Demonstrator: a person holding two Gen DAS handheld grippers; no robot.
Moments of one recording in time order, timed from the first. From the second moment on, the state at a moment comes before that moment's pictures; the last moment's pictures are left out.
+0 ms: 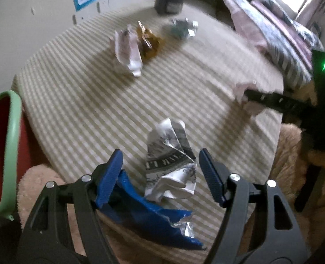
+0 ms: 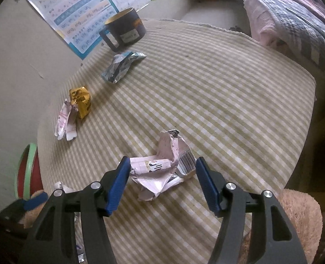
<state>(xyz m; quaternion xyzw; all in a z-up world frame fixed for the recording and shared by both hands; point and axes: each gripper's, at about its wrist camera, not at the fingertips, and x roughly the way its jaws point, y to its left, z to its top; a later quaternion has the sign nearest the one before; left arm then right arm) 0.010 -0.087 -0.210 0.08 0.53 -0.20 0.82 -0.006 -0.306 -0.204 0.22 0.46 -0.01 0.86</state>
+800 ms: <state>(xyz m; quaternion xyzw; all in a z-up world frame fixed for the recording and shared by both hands) 0.012 -0.076 -0.174 0.06 0.47 -0.18 0.86 -0.003 -0.308 -0.213 0.23 0.48 -0.01 0.85</state>
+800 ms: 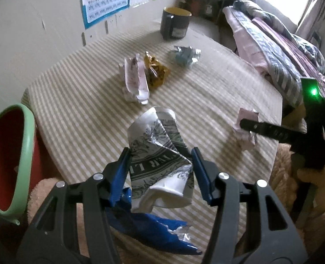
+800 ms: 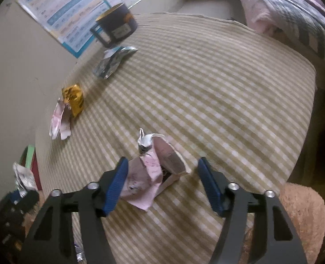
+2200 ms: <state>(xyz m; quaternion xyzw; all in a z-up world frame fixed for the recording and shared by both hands) 0.006 0.027 -0.108 -0.04 0.36 -0.11 0.93 -0.022 -0.167 -0.092 0.09 0.37 0.12 0.92</state>
